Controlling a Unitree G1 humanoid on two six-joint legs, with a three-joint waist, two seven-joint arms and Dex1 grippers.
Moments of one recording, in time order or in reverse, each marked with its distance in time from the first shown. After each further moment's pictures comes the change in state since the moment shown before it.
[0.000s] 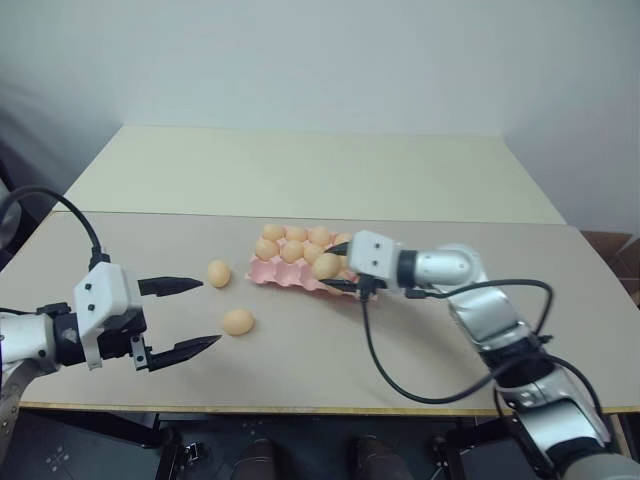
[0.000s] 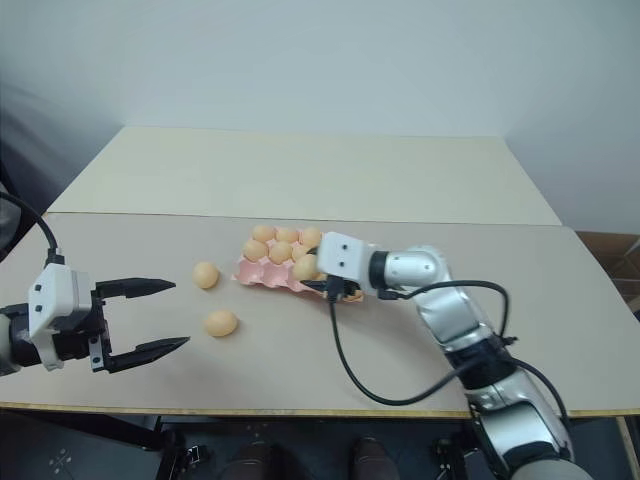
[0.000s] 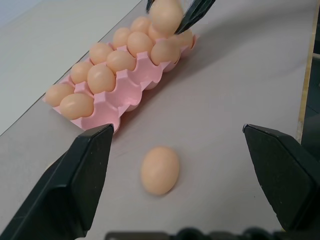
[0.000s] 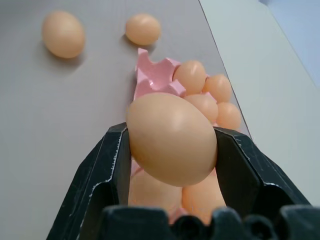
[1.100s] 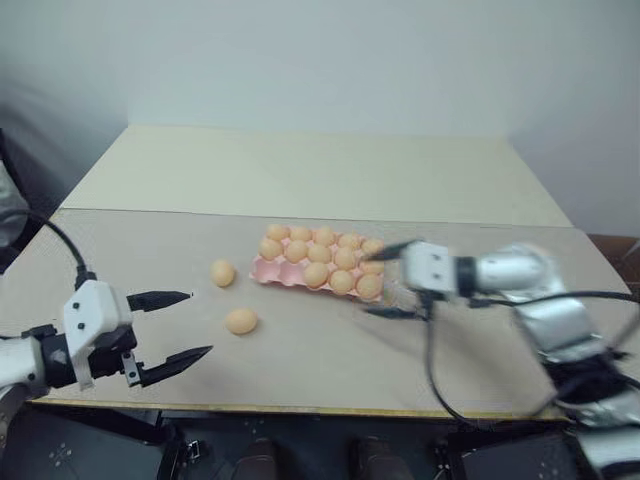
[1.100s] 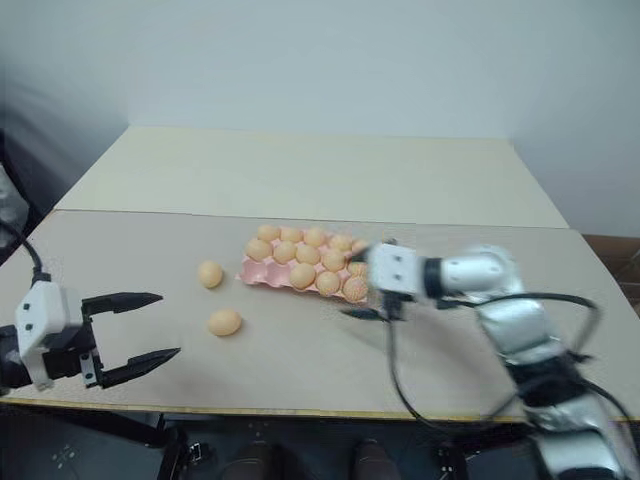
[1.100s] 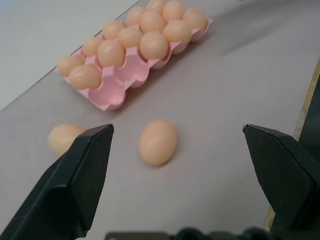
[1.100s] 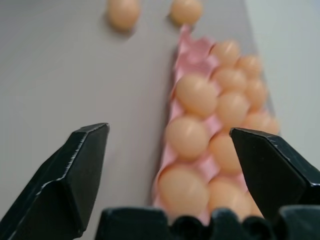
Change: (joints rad) left arm 0.189 -0.065 0.103 -0.059 0.002 0.003 0.049; right arm 0.241 -0.401 -0.252 -0.239 0.247 0.047 0.337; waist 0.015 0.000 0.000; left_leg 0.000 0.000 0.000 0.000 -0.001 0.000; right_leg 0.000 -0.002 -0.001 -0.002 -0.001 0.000
